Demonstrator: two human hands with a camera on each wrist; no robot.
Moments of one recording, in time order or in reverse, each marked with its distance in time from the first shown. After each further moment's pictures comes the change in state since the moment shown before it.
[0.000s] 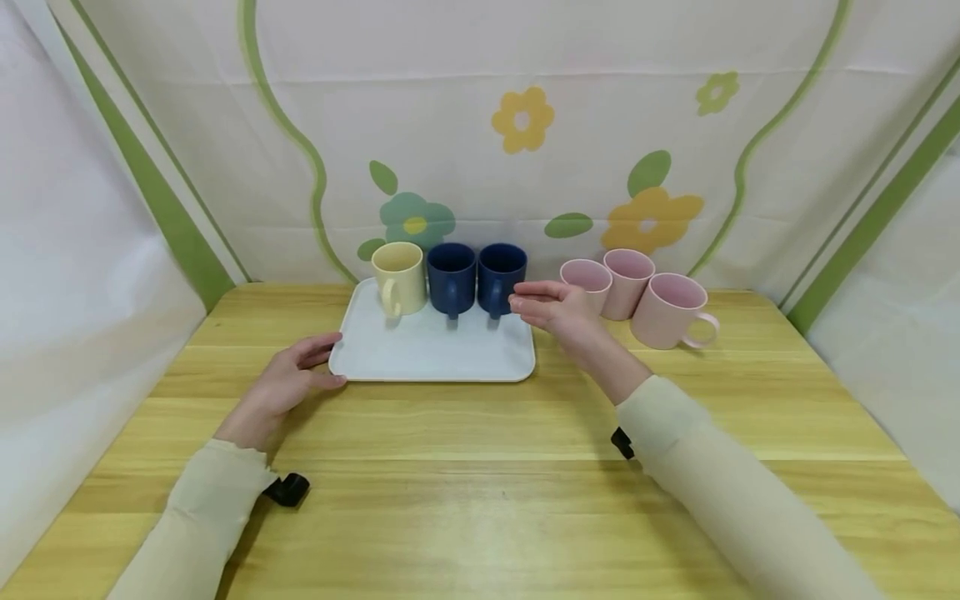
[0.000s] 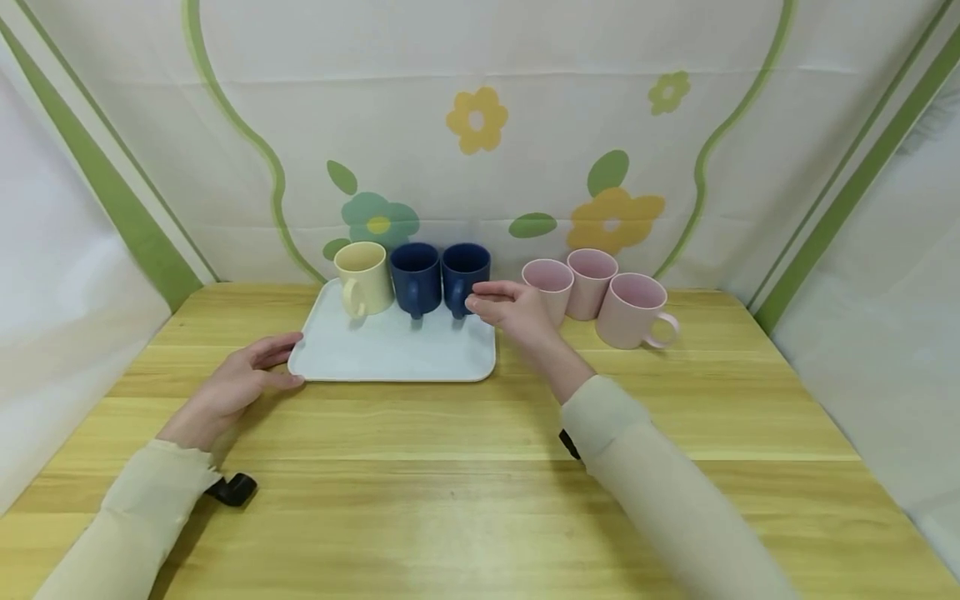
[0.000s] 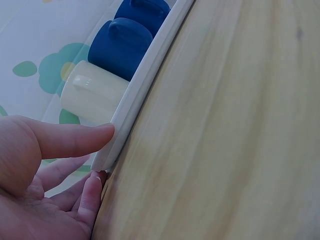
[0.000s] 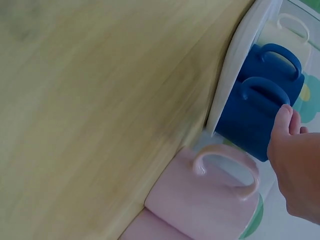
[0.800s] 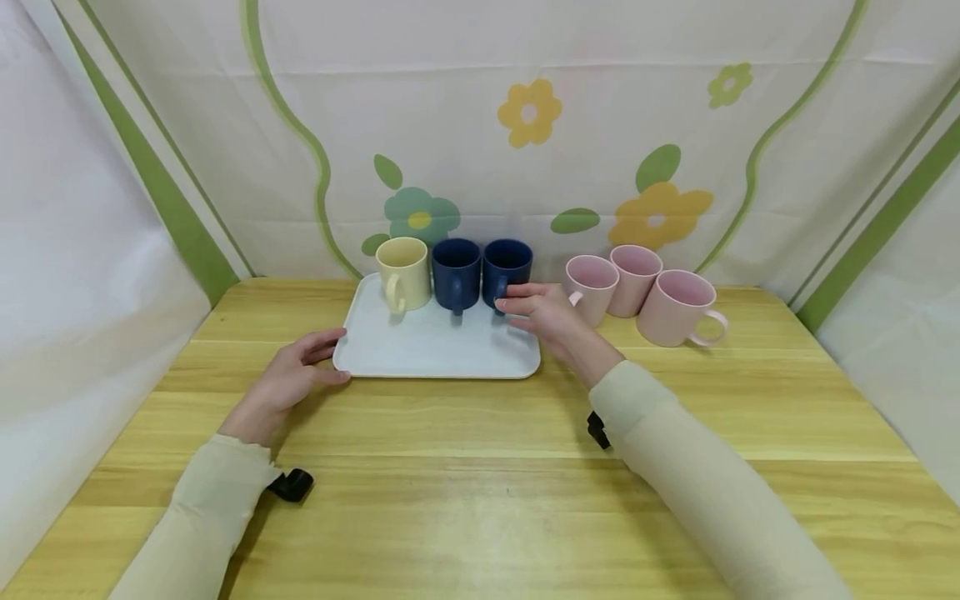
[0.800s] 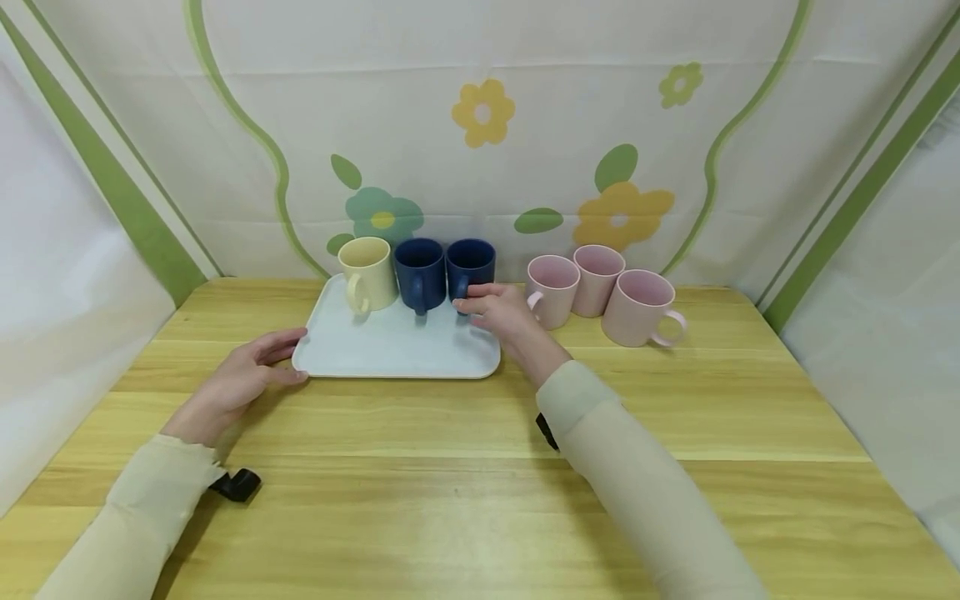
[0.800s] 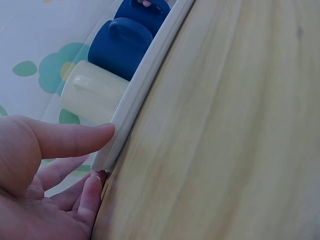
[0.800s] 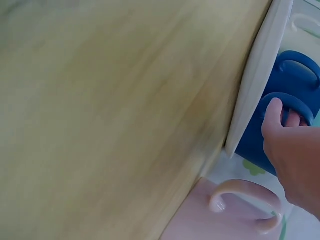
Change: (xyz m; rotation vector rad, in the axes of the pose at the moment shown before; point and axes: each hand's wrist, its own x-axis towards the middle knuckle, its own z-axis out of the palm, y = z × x) left_hand 0.001 0.002 0.001 -0.012 0.011 -0.011; right_hand 0.035 0.016 0.020 0.083 -0.030 0.128
